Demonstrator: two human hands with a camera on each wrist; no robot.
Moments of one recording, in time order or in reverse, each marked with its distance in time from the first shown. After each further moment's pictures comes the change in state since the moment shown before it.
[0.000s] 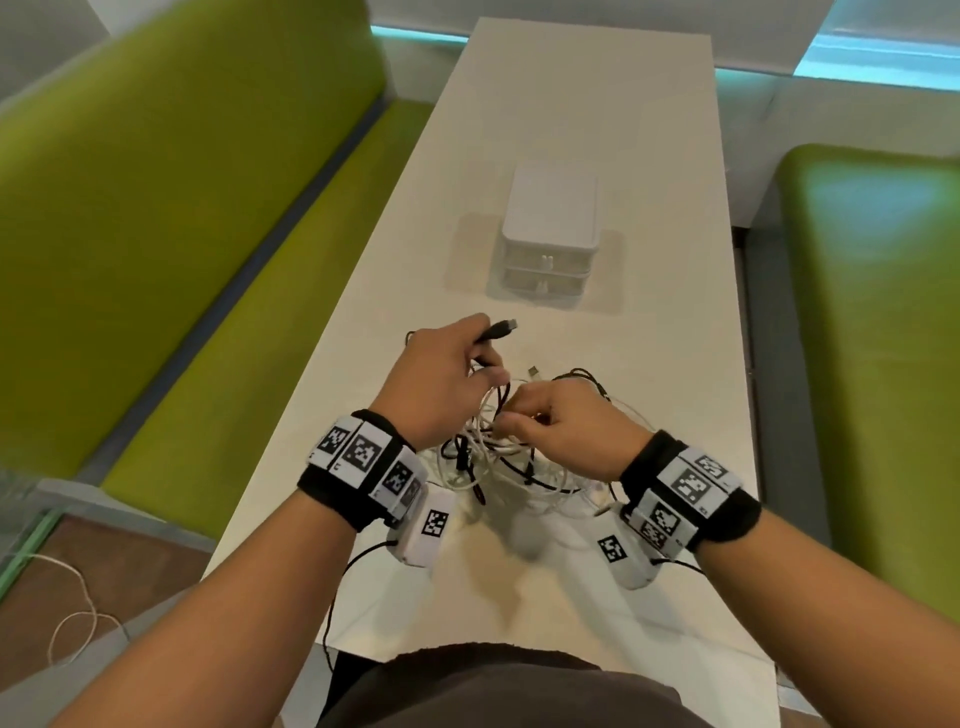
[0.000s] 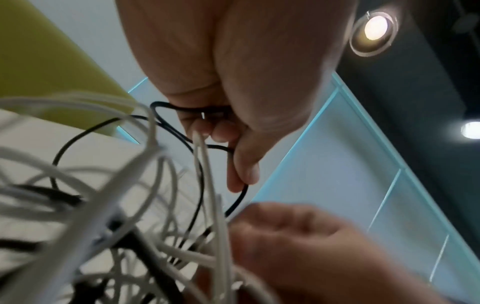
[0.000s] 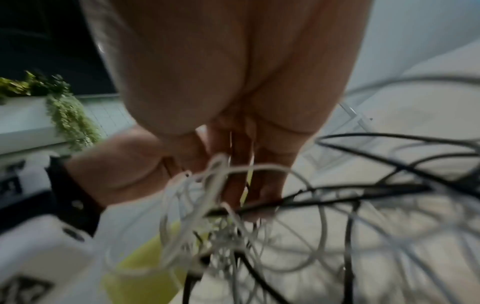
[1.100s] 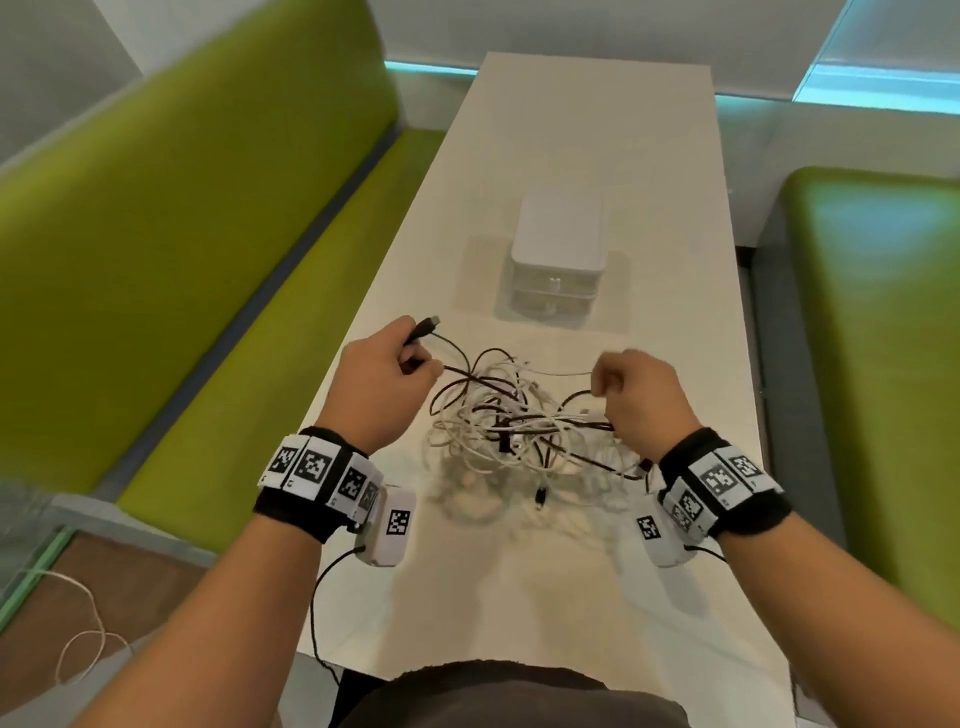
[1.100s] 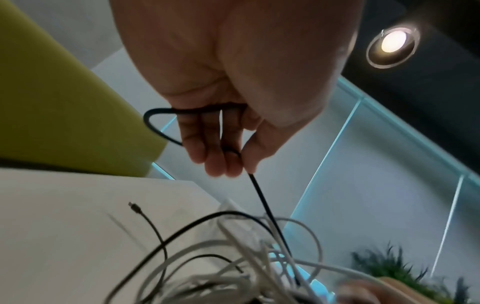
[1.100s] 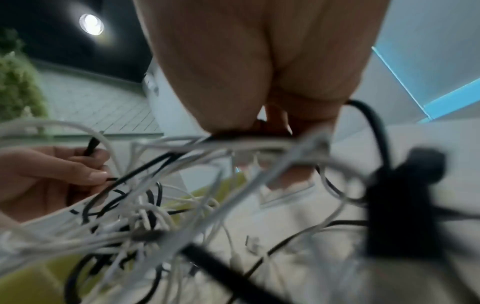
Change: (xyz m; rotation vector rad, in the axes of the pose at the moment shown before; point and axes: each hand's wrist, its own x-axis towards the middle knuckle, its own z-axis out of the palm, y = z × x) left_hand -0.005 -0.037 -0.040 0.072 0.262 -0.107; right_hand 0.007 0.041 -0.036 -0.185 0.424 0.218
